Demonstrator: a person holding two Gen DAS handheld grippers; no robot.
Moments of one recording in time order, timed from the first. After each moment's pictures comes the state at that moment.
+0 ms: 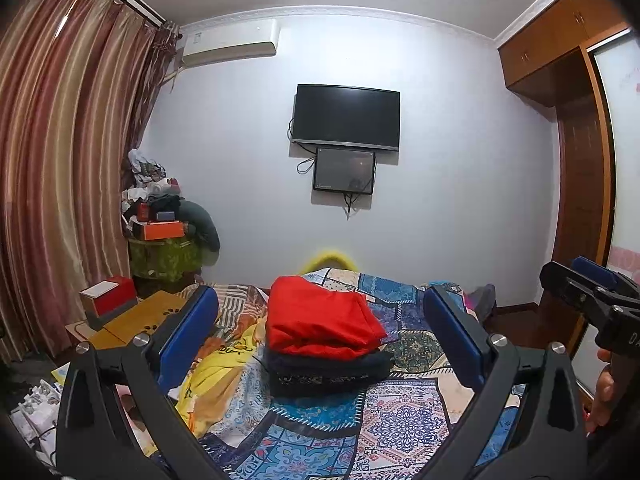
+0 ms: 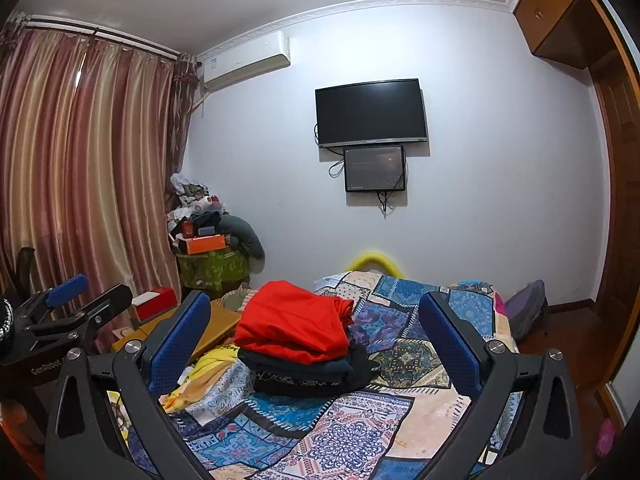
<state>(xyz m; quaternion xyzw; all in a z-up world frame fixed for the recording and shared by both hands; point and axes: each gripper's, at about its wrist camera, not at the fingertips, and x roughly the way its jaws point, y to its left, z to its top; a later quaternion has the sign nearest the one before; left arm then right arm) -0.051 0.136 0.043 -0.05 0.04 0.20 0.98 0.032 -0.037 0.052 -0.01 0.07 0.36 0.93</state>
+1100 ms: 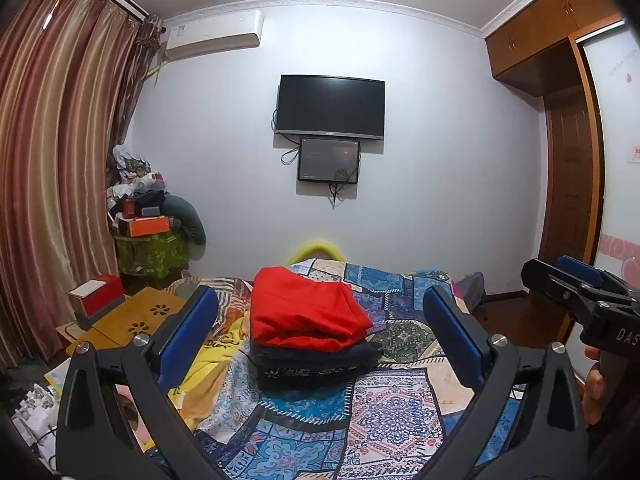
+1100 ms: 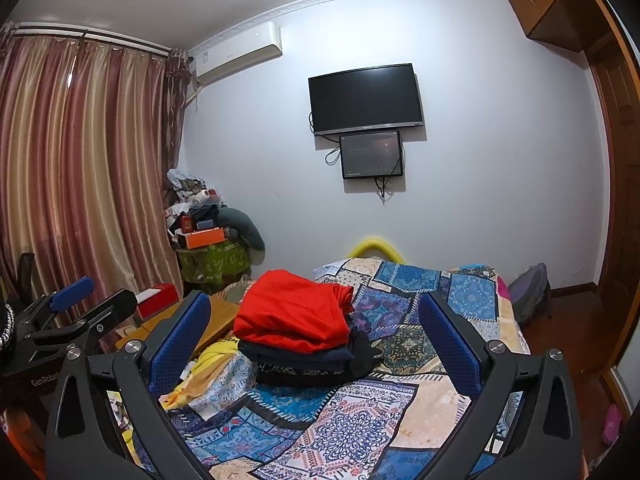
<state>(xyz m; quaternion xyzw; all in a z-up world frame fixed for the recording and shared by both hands) -0.040 0.137 0.036 -0.05 0.06 0.17 0.98 0.042 -0.035 0.044 0.00 0.09 0.36 0.93</state>
